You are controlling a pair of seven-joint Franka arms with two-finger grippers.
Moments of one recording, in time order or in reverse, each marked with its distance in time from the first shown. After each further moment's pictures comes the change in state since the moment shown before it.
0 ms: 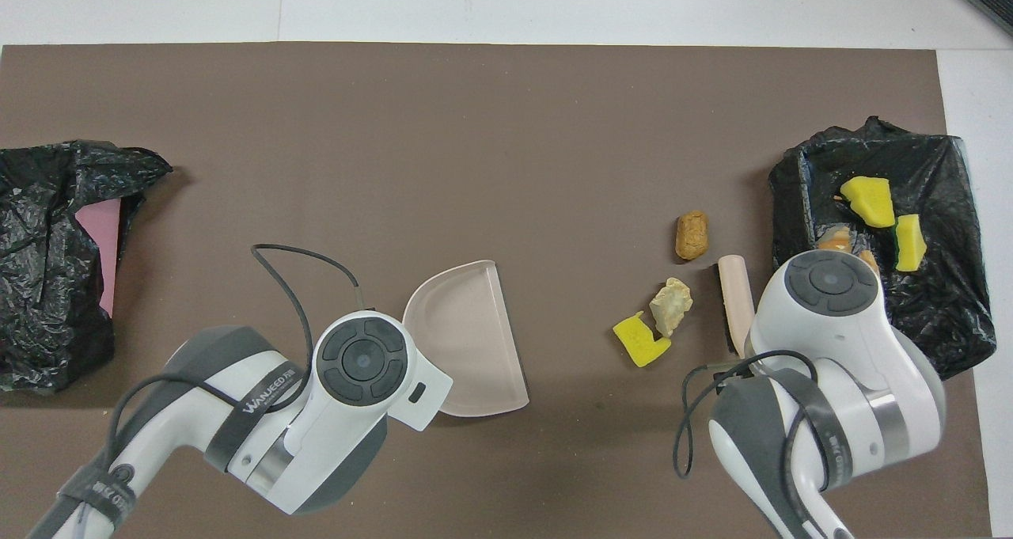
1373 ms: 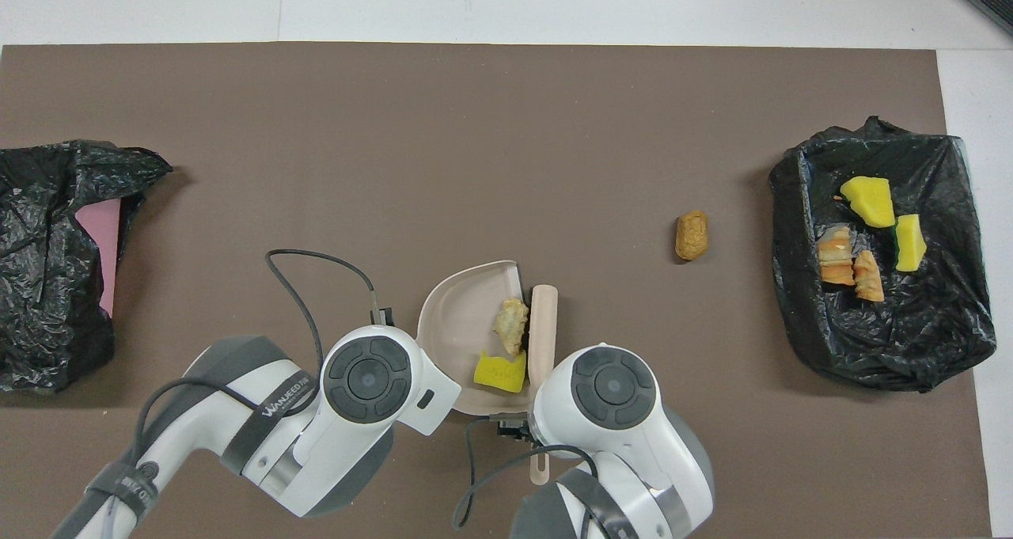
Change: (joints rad) left arm -0.014 0.019 0.000 -0.053 0.002 0.159 0.018; right arm 0.445 0.128 0.021 0.077 0.407 0.335 0.371
